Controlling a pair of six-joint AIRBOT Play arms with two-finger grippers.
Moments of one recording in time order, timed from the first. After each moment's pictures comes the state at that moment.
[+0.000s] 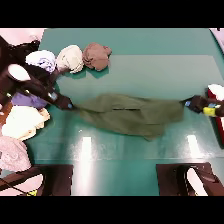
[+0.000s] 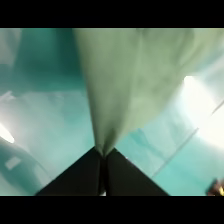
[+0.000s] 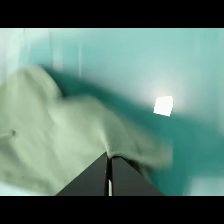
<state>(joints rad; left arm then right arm) -0.06 -1.26 1.21 0.98 -1.43 -1.07 -0.37 -0.69 0.80 -0.84 1.20 1.36</state>
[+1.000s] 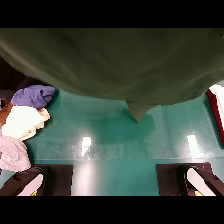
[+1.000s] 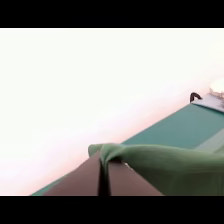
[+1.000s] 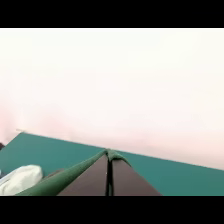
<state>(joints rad) -0.03 -0.90 2.16 0.98 -1.15 -1.17 -0.37 -0.93 2.10 -0.87 1.21 1.39</state>
